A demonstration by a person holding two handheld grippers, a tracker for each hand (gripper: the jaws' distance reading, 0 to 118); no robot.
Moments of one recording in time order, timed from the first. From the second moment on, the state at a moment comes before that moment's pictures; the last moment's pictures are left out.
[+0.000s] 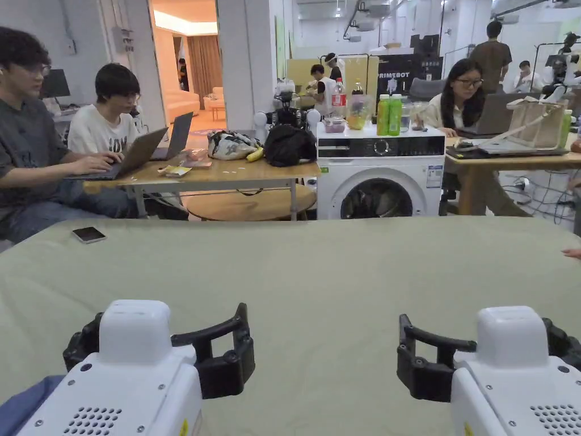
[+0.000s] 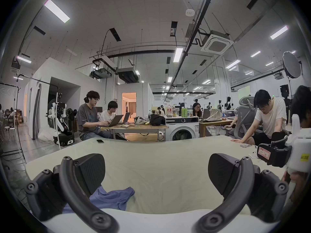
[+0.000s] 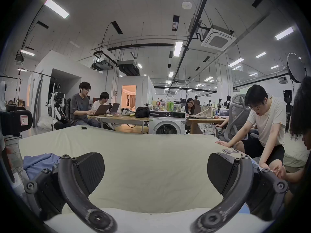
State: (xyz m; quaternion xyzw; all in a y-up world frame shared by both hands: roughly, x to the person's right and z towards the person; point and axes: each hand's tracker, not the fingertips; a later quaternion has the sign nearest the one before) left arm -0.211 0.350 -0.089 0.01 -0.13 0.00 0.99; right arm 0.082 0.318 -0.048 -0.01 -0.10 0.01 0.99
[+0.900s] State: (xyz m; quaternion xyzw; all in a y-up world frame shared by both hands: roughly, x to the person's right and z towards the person) left arm -0.211 0.352 -0.094 0.02 -0.12 -0.01 0.99; right arm 0.078 0.320 -0.049 -0.01 -0.09 0.01 1.00
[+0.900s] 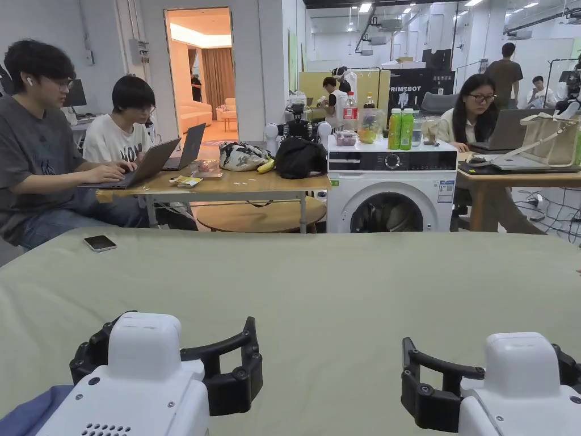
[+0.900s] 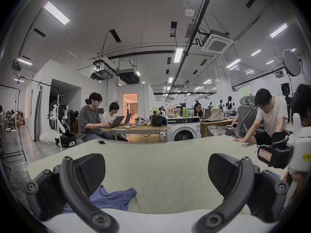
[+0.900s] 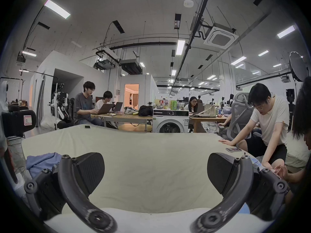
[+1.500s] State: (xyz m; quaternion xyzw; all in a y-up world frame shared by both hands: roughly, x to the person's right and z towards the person) left arm -0.202 0.349 -0.118 0.01 -0.12 -0.01 0.99; right arm 0.079 0.324 -0.078 -0.02 -0.10 0.03 0.99
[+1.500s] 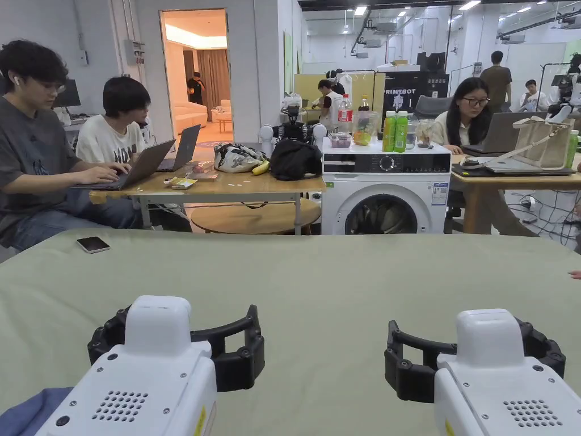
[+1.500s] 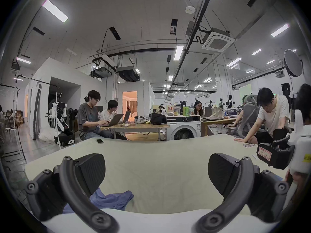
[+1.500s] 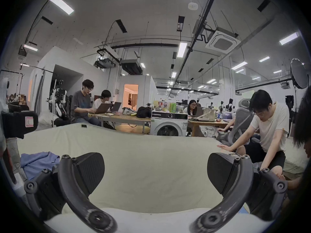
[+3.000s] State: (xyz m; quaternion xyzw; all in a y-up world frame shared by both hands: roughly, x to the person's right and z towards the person) left arm -0.324 0.349 -0.071 -0.02 0.00 -0.05 1.00; right arm -0.027 0.314 -0.123 -0.04 0.11 -0.01 0.99
